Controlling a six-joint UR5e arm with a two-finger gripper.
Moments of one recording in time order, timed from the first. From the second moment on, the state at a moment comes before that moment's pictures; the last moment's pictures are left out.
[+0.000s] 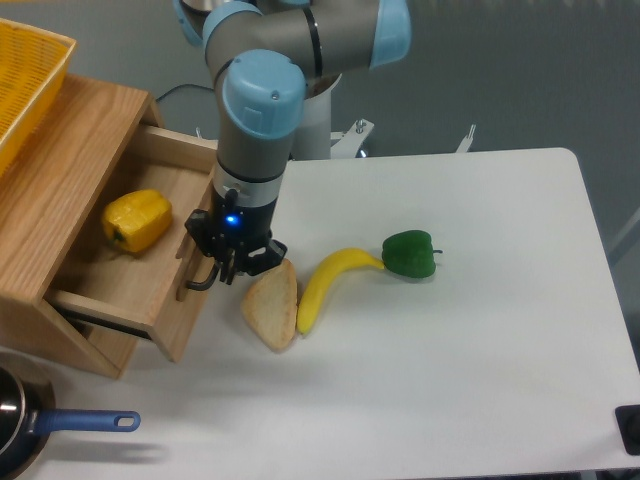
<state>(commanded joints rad) 2.26 -1.77 -1.57 -1.21 1.28 0.54</state>
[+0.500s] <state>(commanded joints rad) 2.19 -1.77 -1.57 -1.21 1.29 0.49</state>
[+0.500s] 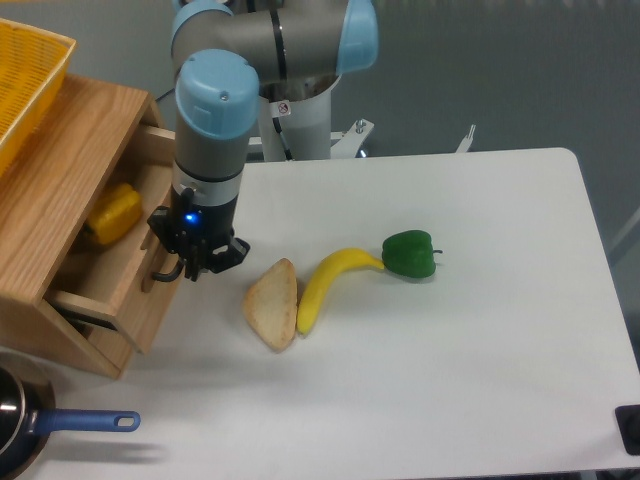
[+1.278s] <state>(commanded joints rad) 2.10 -1.76 -1.57 -1.21 1.29 0.41</state>
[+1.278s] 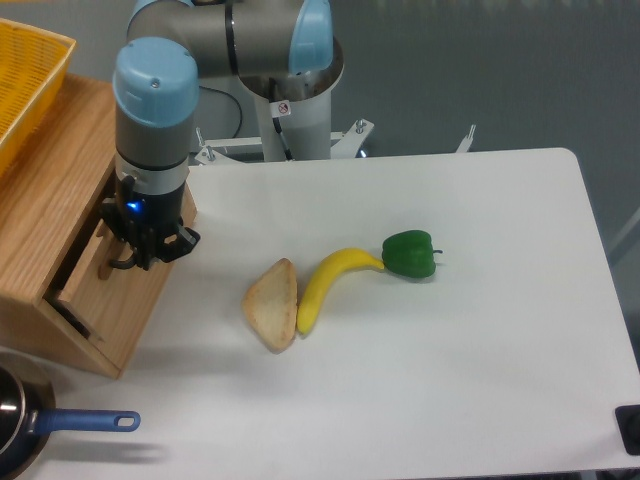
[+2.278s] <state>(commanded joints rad) 2.07 -1.77 -1.57 -1.21 1.29 0.37</state>
